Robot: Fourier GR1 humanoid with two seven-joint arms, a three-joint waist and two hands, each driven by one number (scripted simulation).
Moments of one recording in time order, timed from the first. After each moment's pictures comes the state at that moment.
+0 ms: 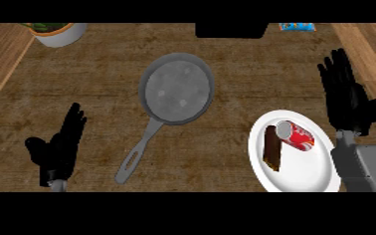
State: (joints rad) left arm 0.03 0.35 -0.17 -1.36 0.33 0.30 -0.07; right arm -0.25 -0.34 -0.02 -1.37 -0.41 -0.23 -0.06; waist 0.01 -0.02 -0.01
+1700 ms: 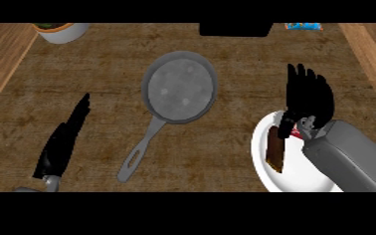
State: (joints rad) left arm -0.01 0.48 -0.30 -1.49 0.11 0.28 0.07; right arm -0.55 -0.59 0.61 -1.50 0.61 0.21 1.12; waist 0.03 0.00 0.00
